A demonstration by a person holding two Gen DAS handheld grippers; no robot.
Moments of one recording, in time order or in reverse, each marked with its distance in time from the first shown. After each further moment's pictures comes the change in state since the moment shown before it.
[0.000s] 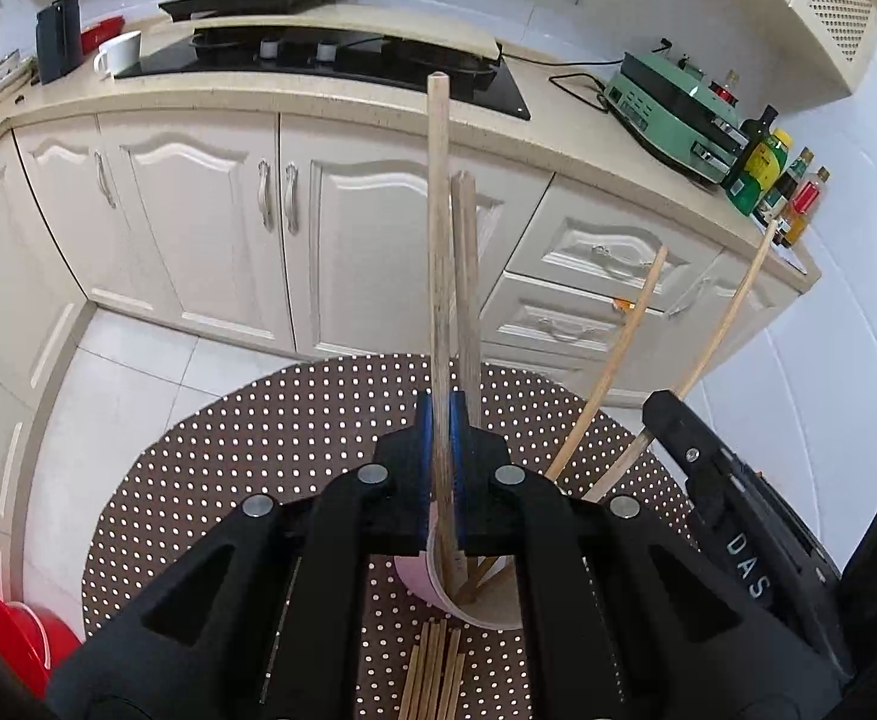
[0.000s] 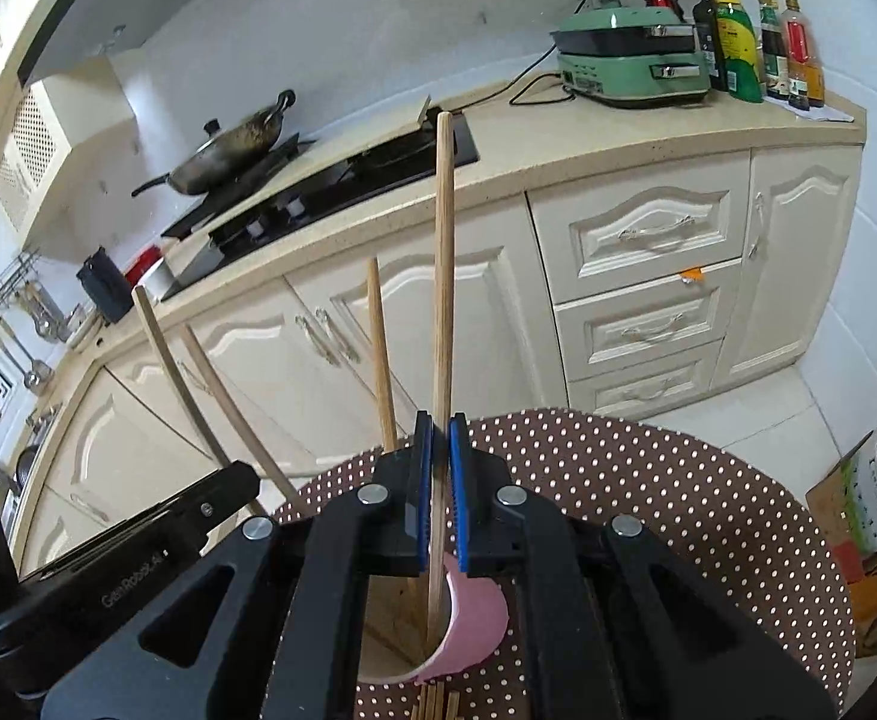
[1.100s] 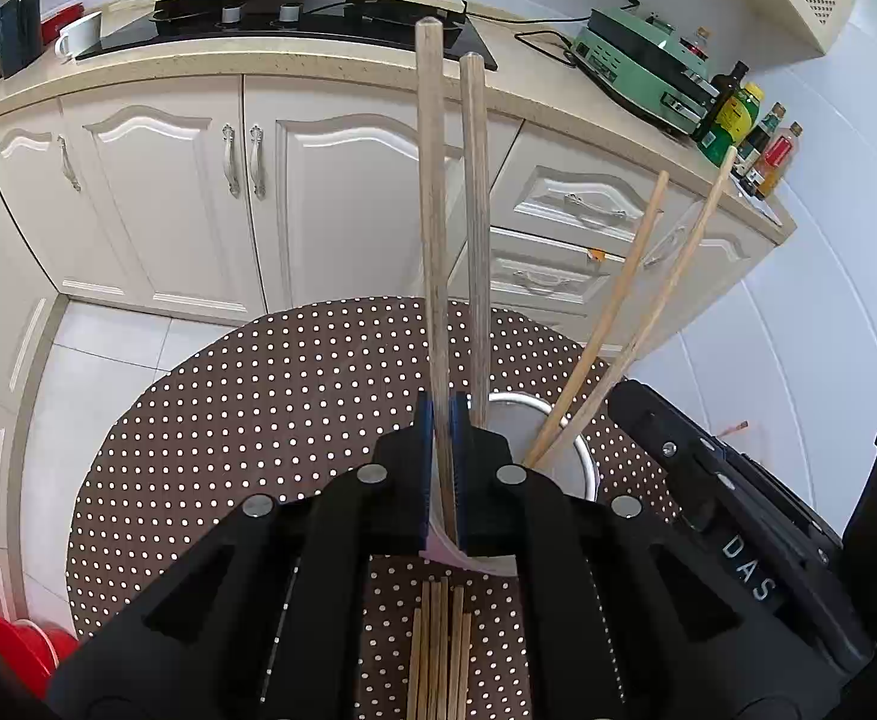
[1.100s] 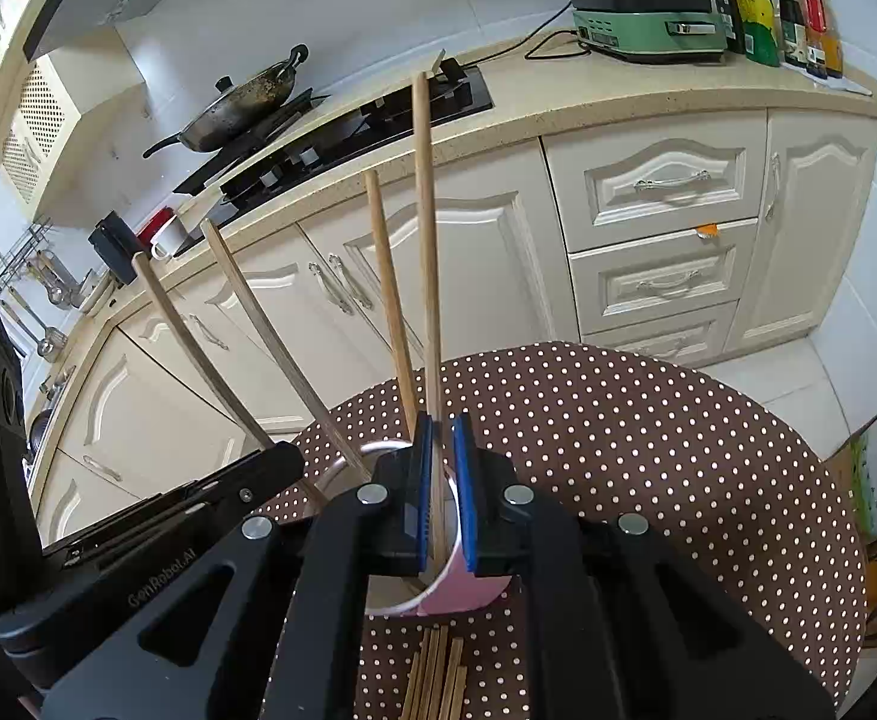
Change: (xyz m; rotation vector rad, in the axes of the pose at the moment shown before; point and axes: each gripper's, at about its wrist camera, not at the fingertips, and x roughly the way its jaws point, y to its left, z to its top) left arm 0.007 0.004 -0.024 0.064 0.086 -0.072; right arm -0.001 -0.003 -0.019 -0.004 0.105 0.039
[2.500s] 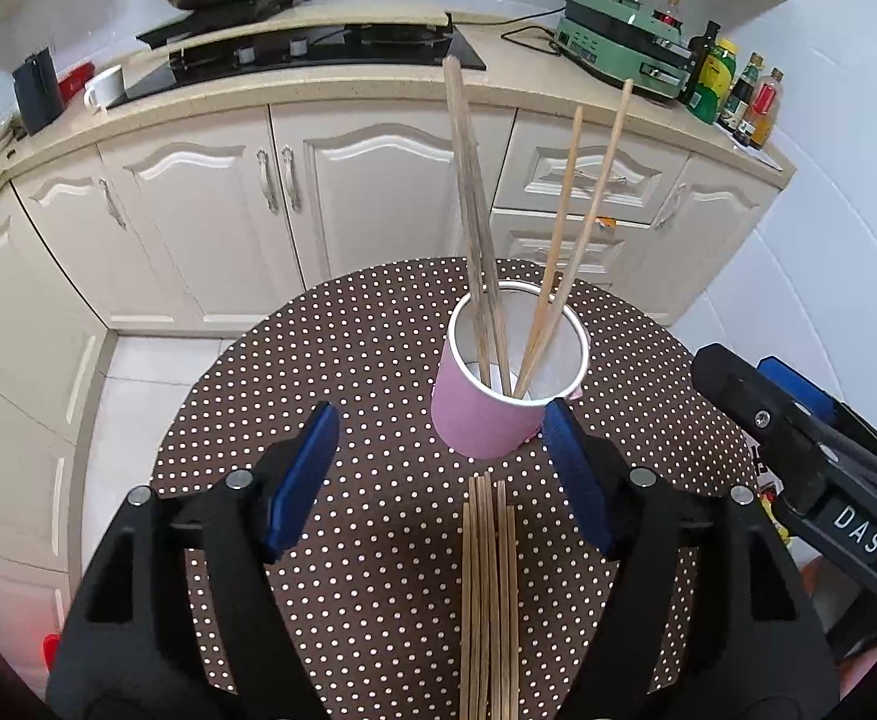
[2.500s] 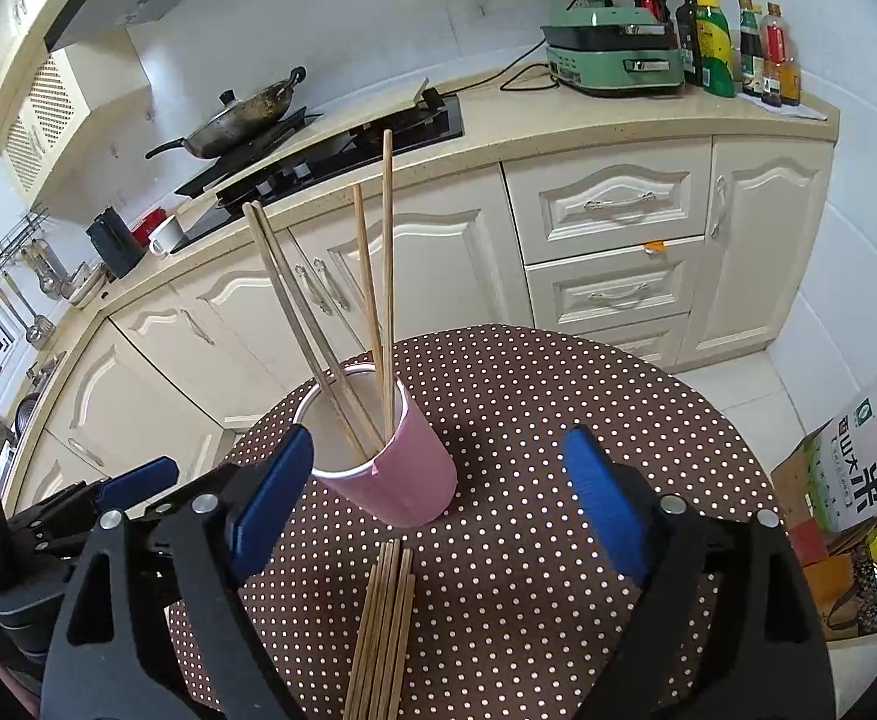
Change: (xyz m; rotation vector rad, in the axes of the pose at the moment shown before) left arm -0.068 -0.016 -0.059 0.130 -0.038 0.115; right arm -0.080 -0.006 -0.042 -0.041 -0.066 -0.070
